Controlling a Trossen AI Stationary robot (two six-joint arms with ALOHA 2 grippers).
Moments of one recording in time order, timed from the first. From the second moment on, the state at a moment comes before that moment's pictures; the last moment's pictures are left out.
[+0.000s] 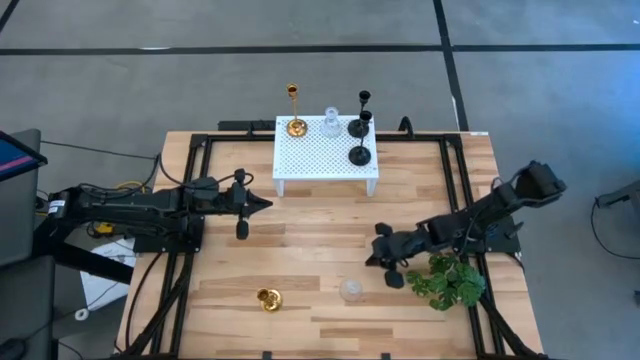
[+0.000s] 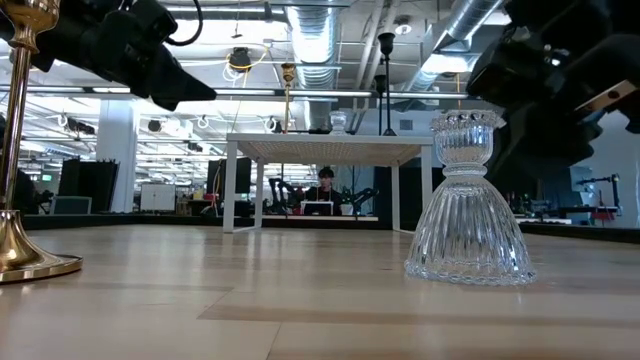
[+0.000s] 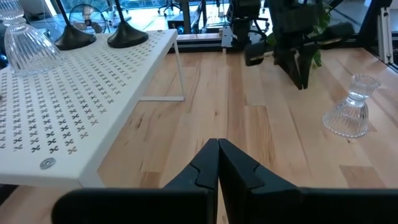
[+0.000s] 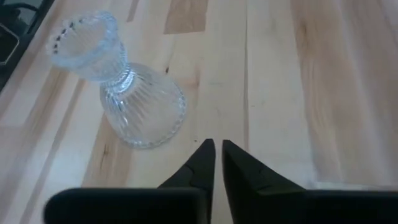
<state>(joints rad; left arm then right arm) 0.09 0.53 0.31 0.12 -0.05 0.12 0.35 1.43 0.47 0.23 0.05 0.30</state>
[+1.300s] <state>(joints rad) 0.09 0.53 0.31 0.11 -0.05 0.13 0.41 1.66 0.74 0.24 -0.07 0.38</state>
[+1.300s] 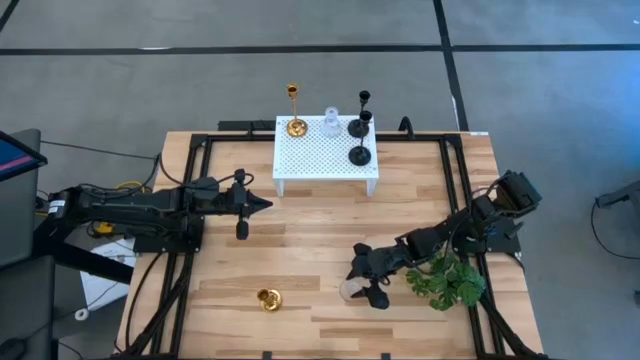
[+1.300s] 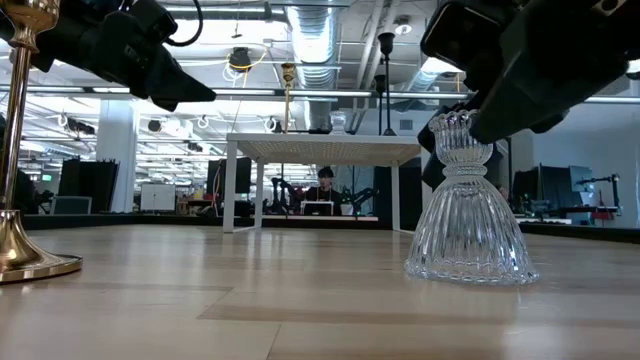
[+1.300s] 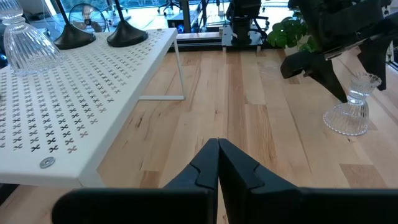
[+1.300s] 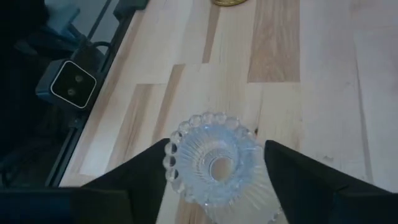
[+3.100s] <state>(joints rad) 0.09 0.53 0.31 0.11 -0.05 0.14 -0.09 1.52 1.26 -0.23 0.43 0.25</state>
